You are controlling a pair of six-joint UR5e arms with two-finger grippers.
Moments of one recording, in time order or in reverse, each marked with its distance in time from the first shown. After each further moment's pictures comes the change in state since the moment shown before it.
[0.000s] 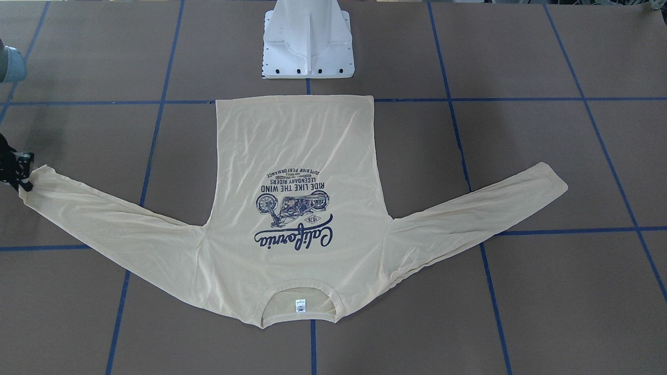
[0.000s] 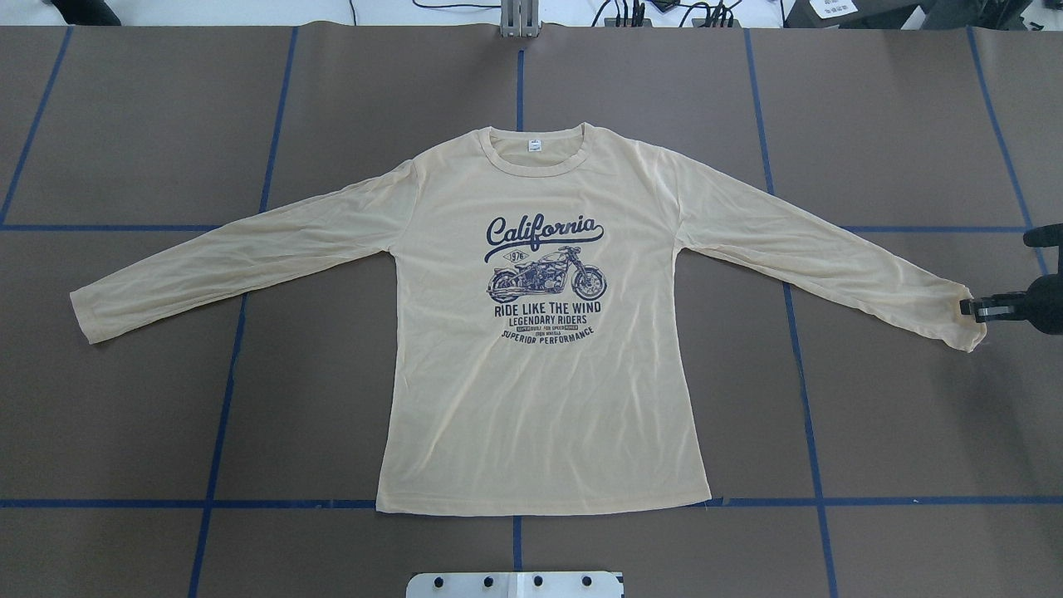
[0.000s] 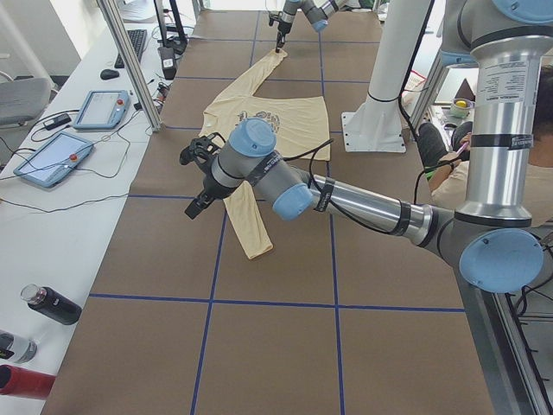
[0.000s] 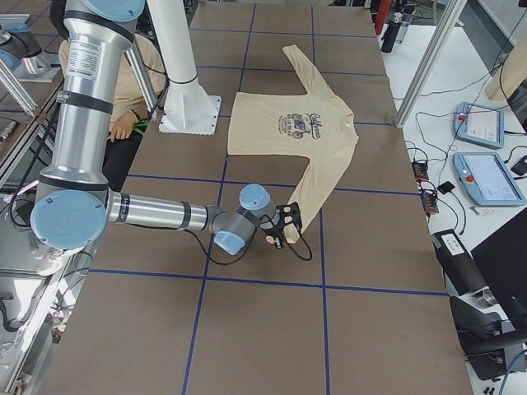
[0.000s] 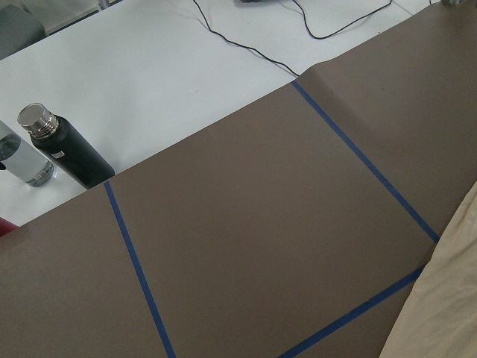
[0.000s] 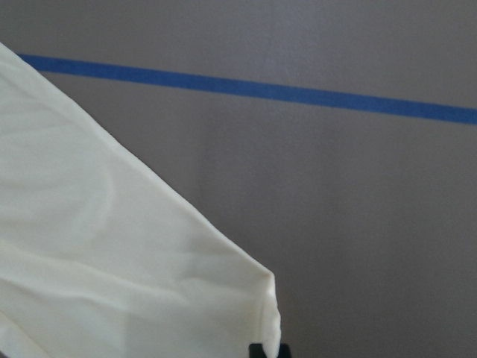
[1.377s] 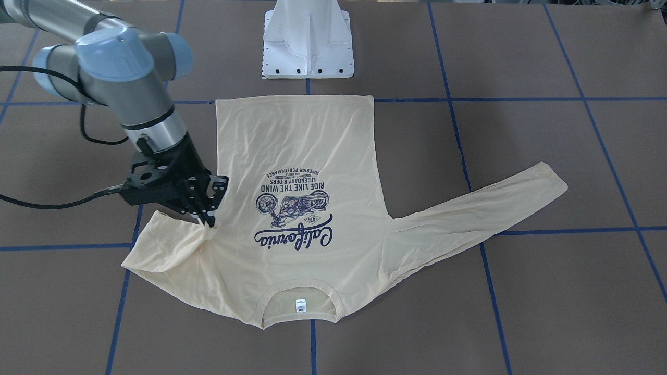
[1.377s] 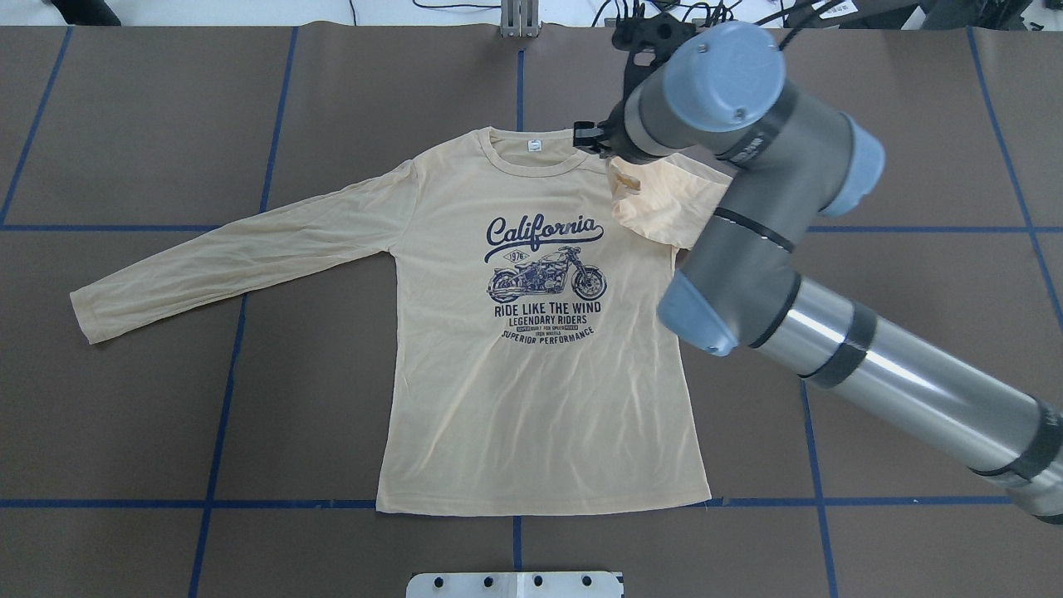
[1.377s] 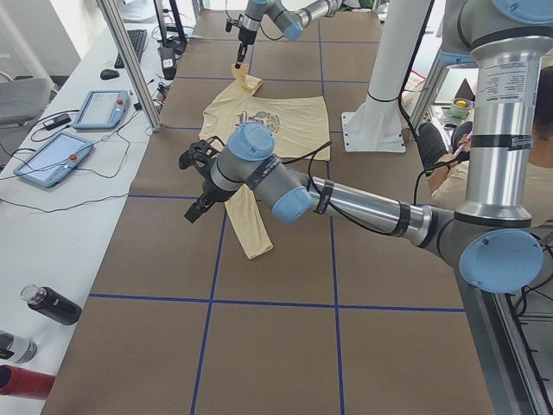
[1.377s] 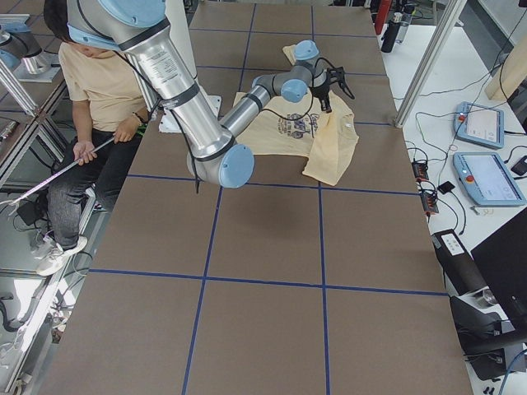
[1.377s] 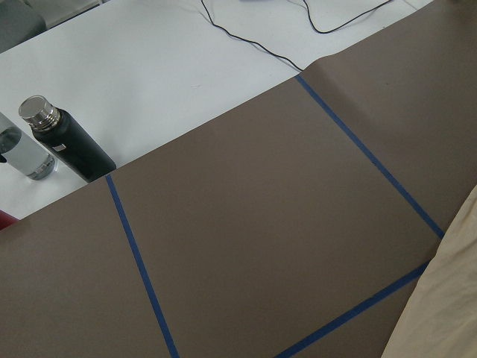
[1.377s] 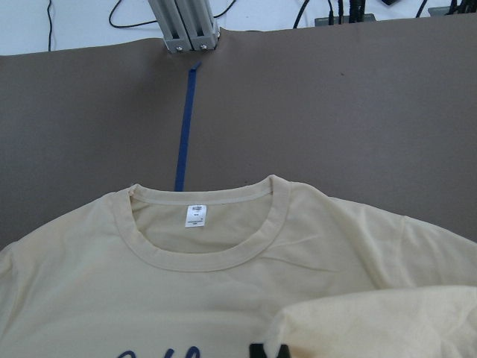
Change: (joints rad) left arm 0.000 0.000 0.014 -0.002 0.000 0.000; right arm -0.249 0.948 -0.026 -0.777 -0.269 0.353
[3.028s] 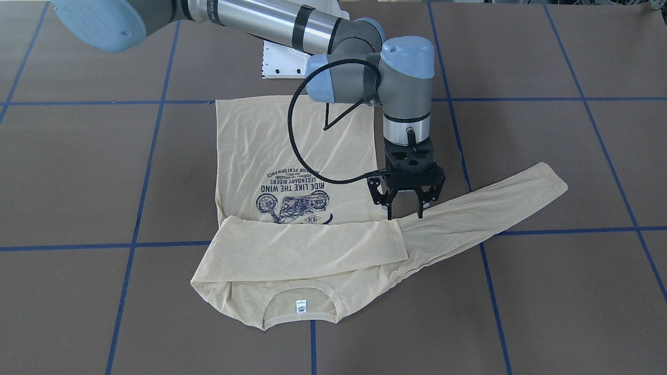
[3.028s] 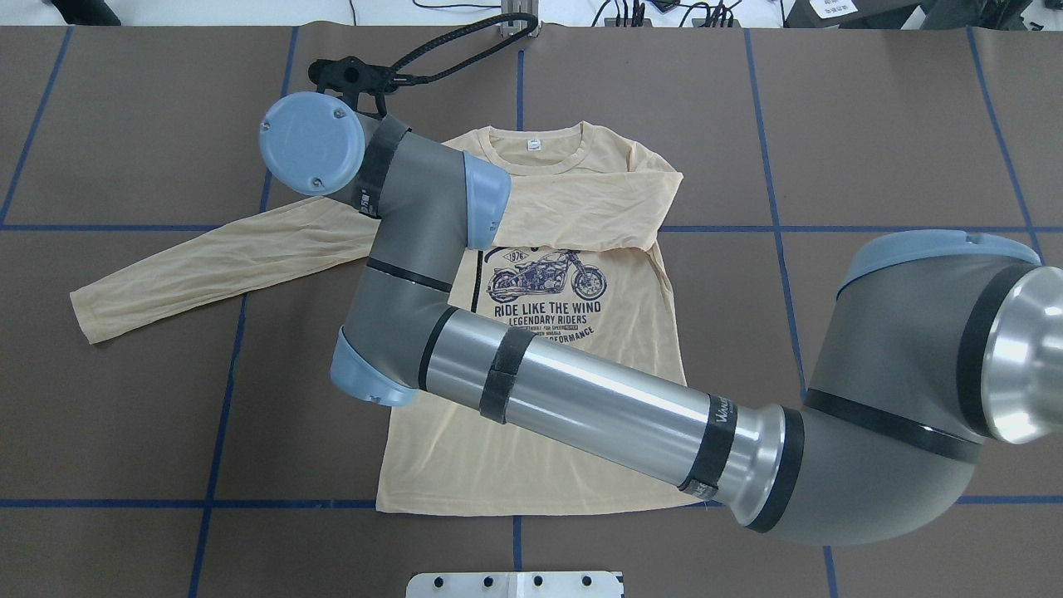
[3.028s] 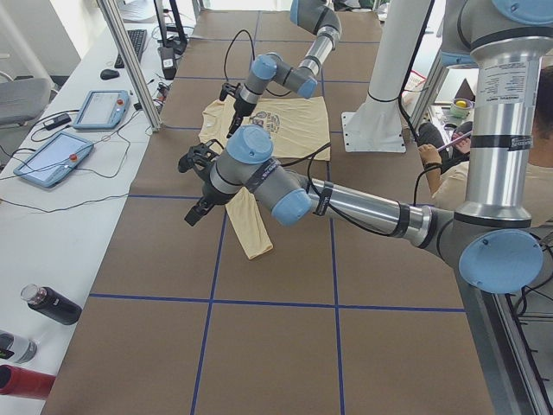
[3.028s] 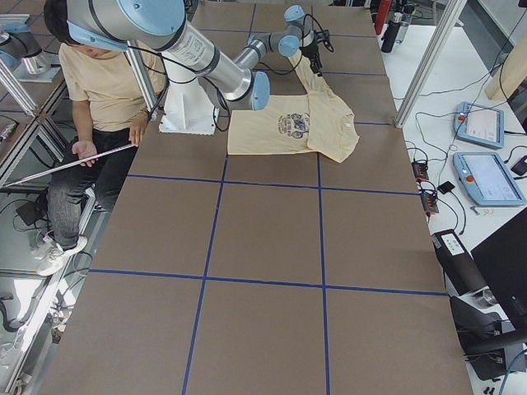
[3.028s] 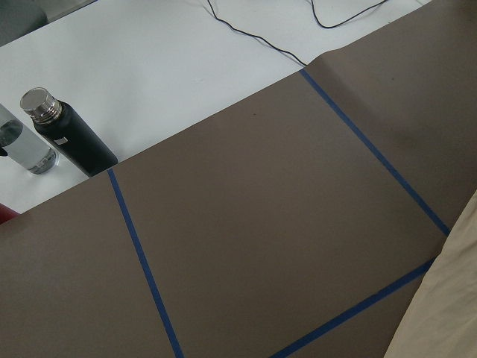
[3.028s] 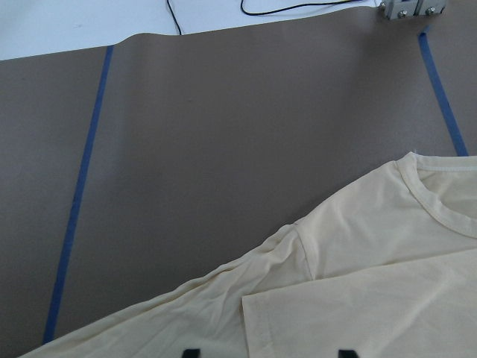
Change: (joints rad) left arm 0.006 -0.001 0.013 0.000 0.001 0.002; right arm -0.202 0.563 -0.602 0.019 -0.230 0.160
